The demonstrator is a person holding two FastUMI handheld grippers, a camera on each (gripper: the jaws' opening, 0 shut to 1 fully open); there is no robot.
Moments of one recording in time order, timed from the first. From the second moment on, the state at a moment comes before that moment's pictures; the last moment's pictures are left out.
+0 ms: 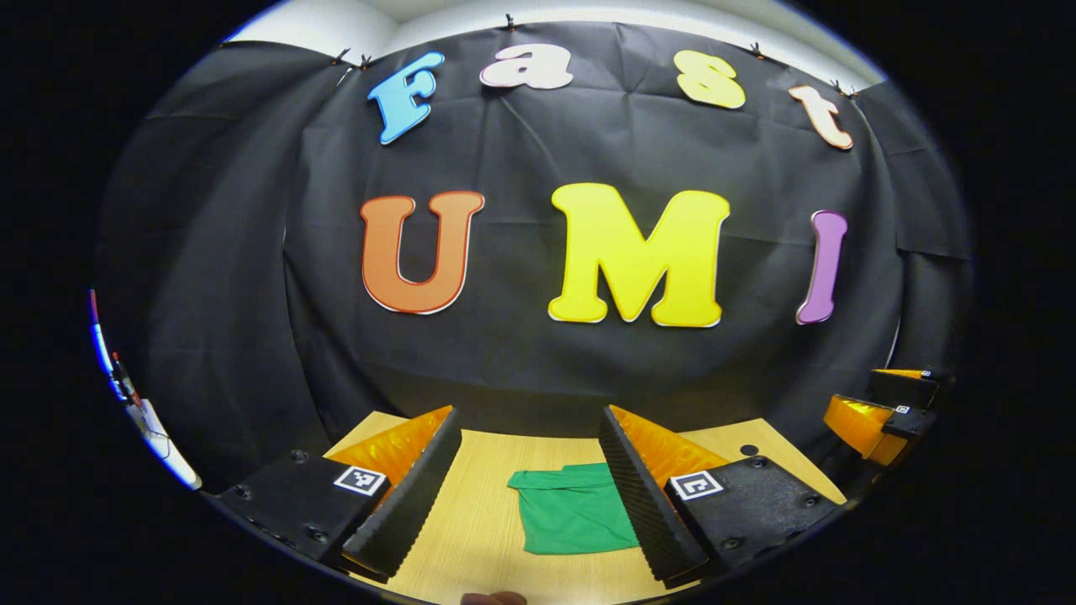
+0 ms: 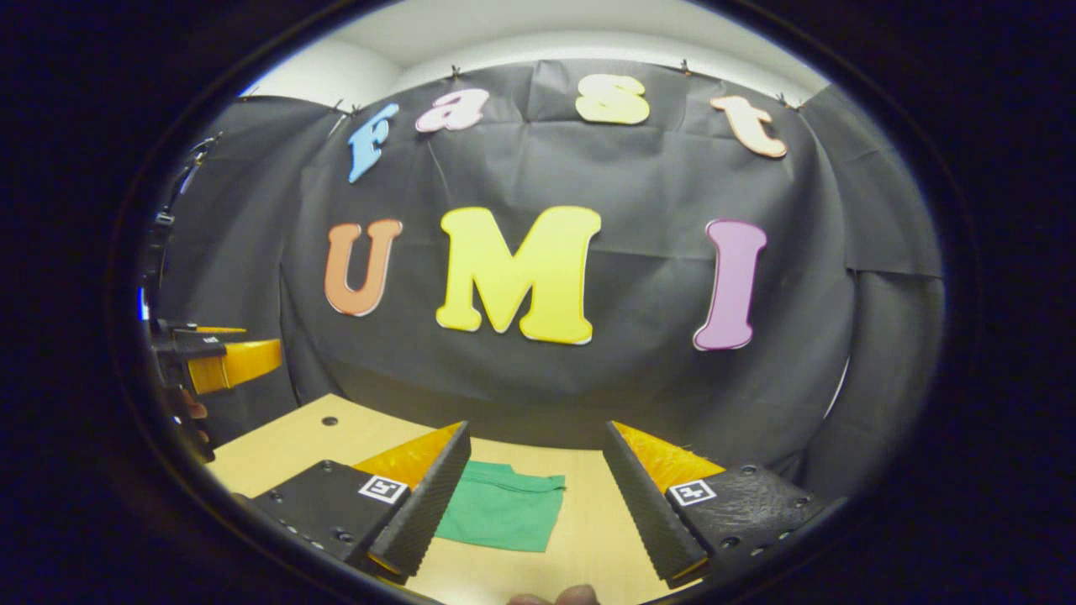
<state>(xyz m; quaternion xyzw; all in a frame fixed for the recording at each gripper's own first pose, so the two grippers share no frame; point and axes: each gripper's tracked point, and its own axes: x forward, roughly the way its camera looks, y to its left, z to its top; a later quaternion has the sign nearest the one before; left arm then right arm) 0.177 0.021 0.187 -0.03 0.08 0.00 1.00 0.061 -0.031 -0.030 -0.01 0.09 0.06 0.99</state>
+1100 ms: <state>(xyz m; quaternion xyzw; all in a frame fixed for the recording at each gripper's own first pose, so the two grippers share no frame) -0.096 -0.018 -0.004 -0.01 0.05 0.00 1.00 -0.077 -0.017 -0.022 0.03 0.07 0.05 1.00</state>
